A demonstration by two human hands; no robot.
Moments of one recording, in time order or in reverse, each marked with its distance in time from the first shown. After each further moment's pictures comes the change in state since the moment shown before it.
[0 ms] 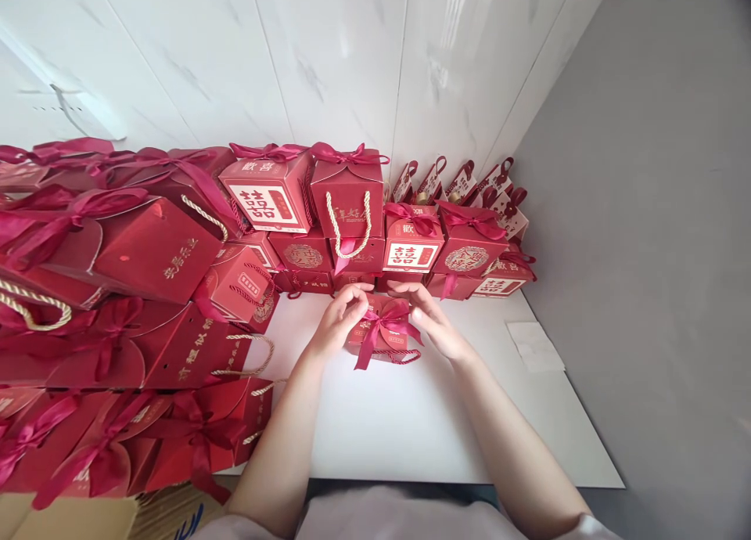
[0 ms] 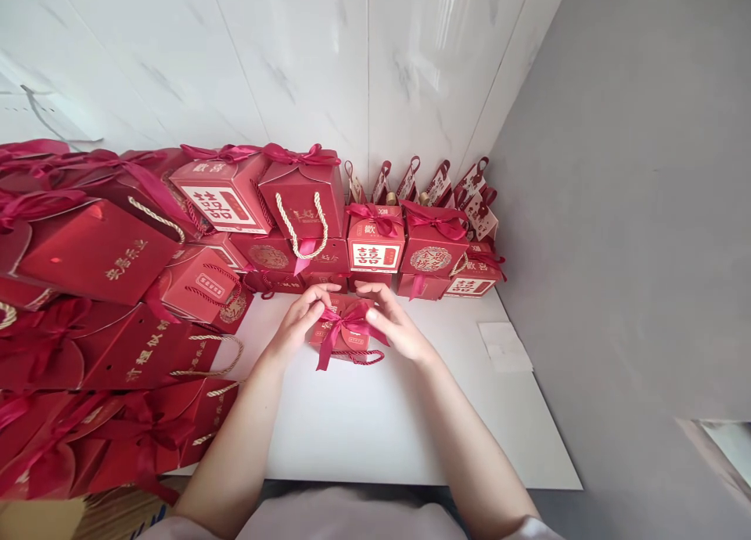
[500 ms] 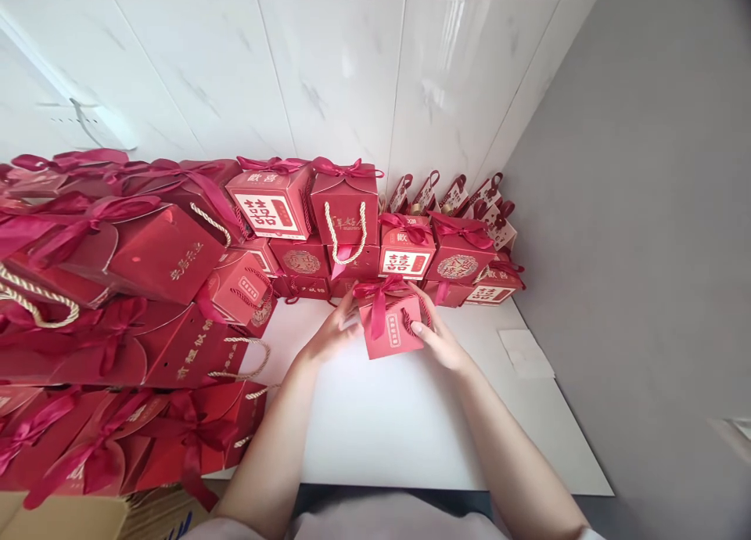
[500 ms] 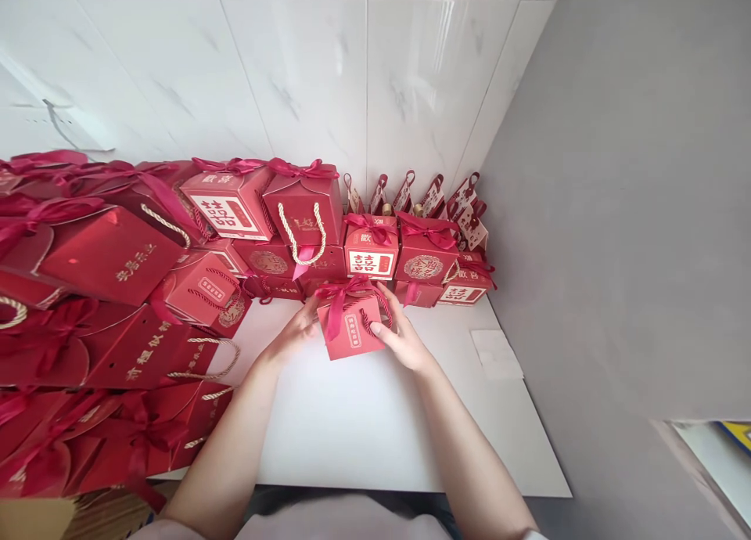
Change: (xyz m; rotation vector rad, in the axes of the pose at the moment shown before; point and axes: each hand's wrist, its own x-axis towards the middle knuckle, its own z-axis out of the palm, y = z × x) left_hand 0.001 -0.012 0.001 -0.238 -0.218 -0.036; right_hand -0.011 0.019 -0.009 -0.020 0.071 -0.029
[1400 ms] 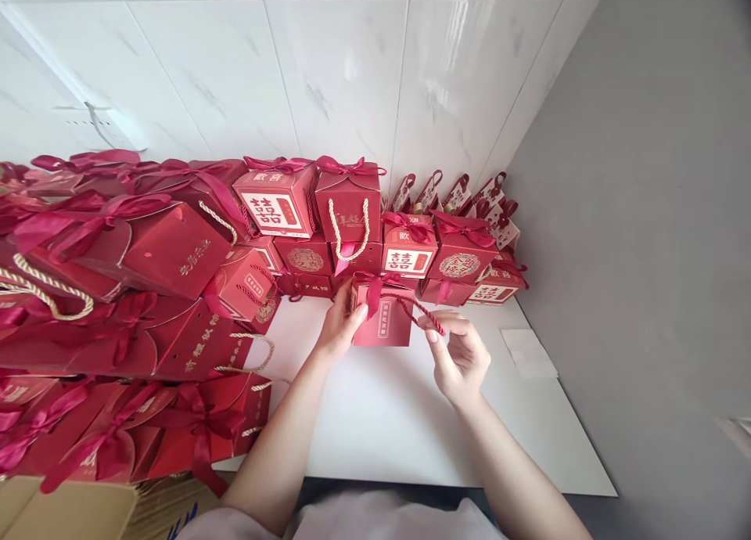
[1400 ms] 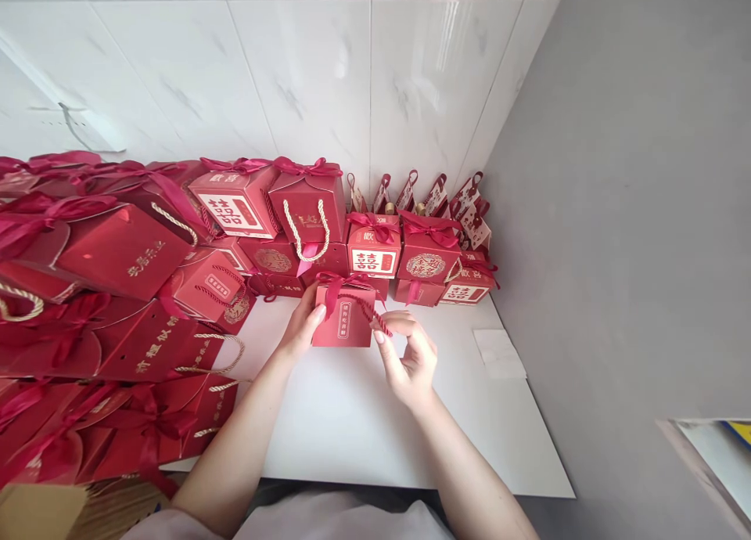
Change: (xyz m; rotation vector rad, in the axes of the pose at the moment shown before) left_hand 0.002 -0.006 0.009 0.207 0.355 0.043; right_hand -0.031 -0.039 0.036 -0.279 0.502 -0.524
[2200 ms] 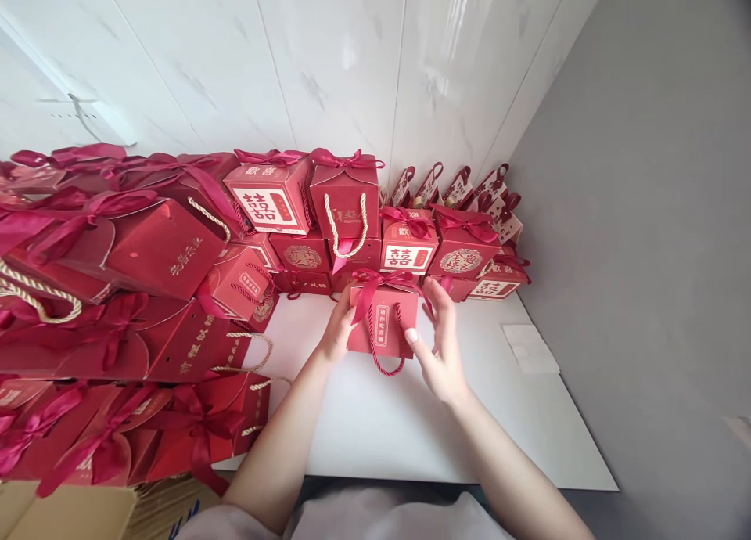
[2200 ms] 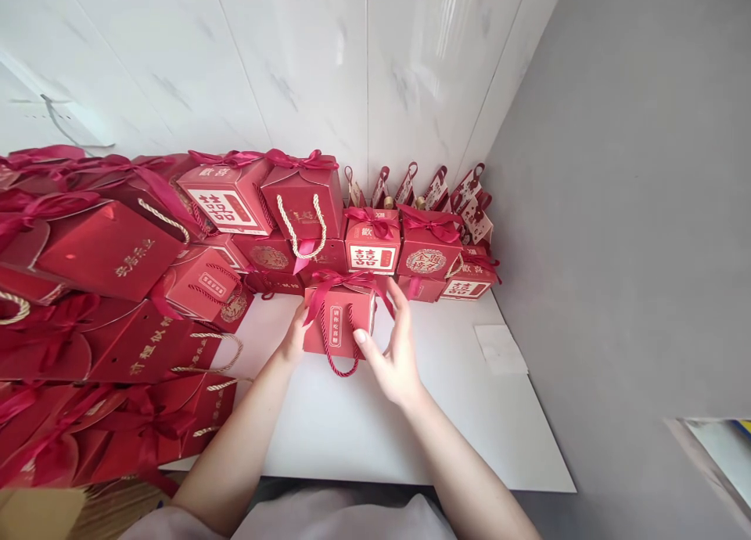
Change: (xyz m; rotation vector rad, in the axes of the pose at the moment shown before) left_hand -0.004 0.006 0.009 -0.430 -0.092 -0.089; right_hand -0.003 0.005 0.010 -0.066 -0.156 0.233
